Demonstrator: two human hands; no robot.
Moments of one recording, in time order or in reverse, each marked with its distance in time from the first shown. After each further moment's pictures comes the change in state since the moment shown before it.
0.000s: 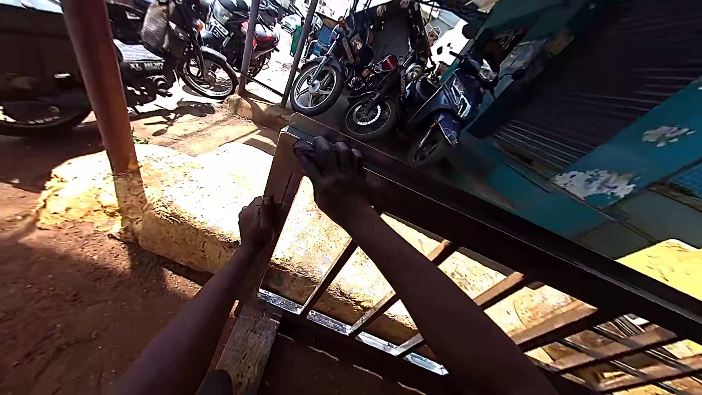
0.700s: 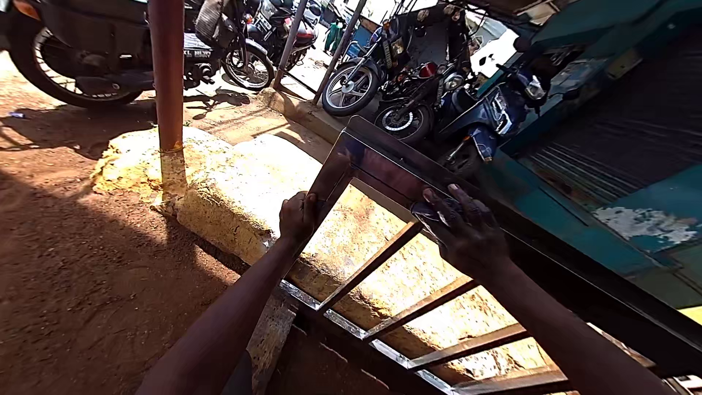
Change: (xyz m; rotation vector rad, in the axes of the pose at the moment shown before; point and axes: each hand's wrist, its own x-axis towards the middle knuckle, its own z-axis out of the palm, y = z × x) left_hand 0.000 0.008 0.005 0.020 0.009 0.008; right_hand -0.097 0.108 -0.065 -0.063 -0.233 -0.322
